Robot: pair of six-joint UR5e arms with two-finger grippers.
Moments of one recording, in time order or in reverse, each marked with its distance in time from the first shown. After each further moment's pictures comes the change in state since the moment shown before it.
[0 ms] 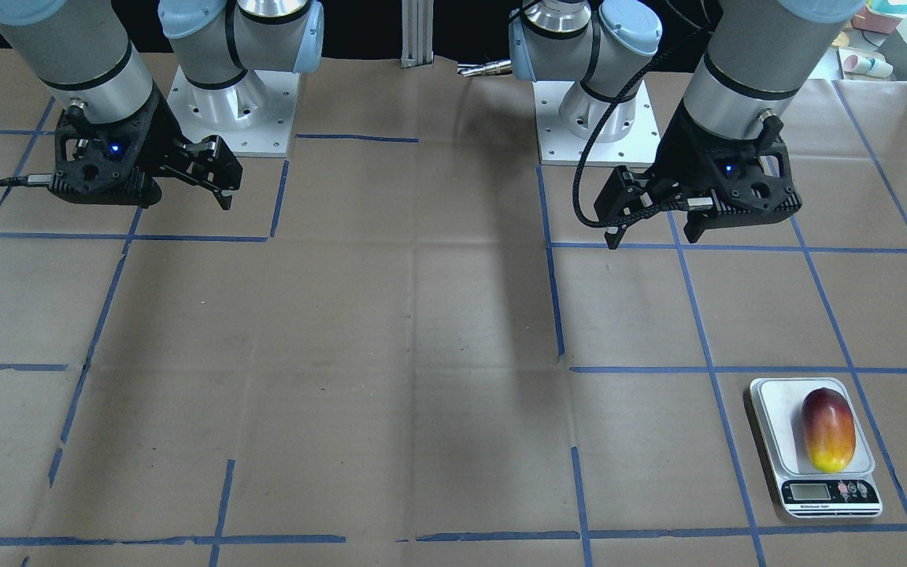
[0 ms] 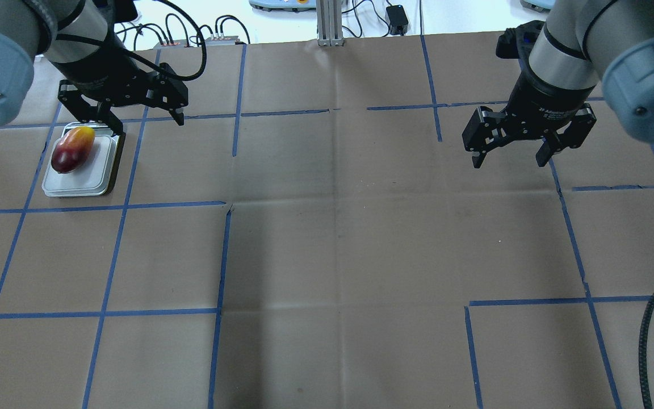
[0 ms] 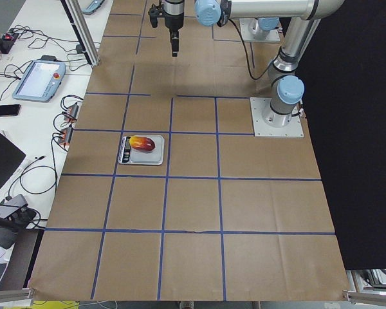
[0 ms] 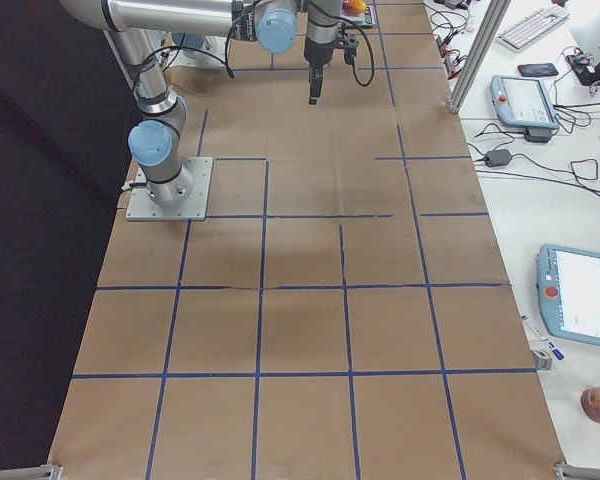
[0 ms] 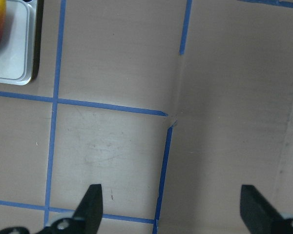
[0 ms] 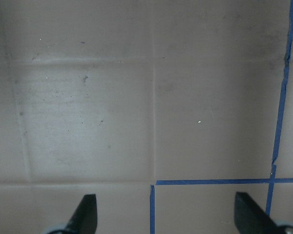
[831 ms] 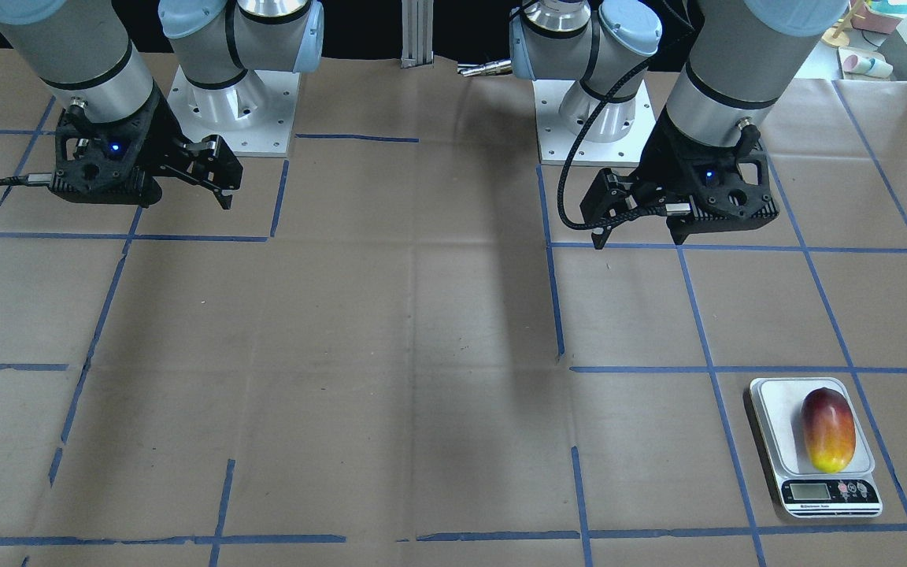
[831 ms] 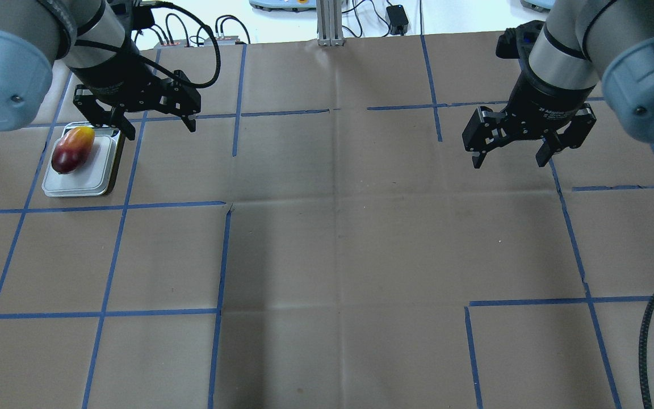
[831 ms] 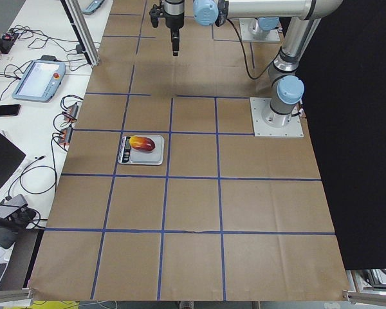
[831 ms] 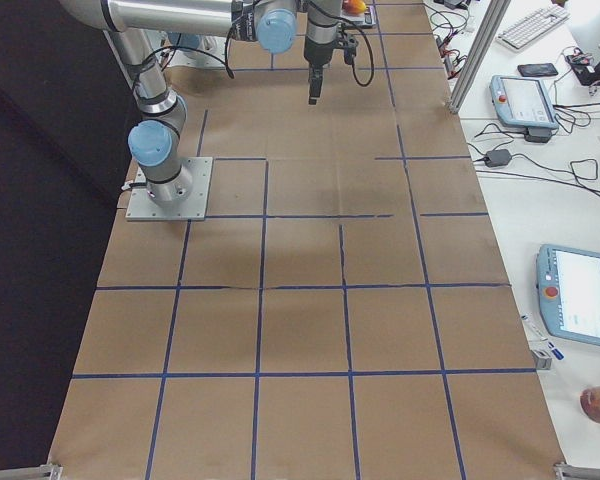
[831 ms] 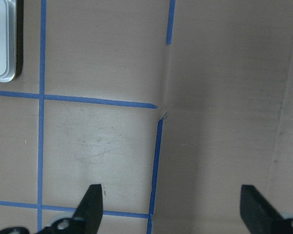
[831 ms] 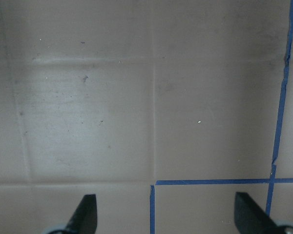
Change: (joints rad) left arm -0.014 -0.010 -0.004 -0.005 -0.002 0.005; right arm 0.000 0.000 0.000 0.000 0.000 0.000
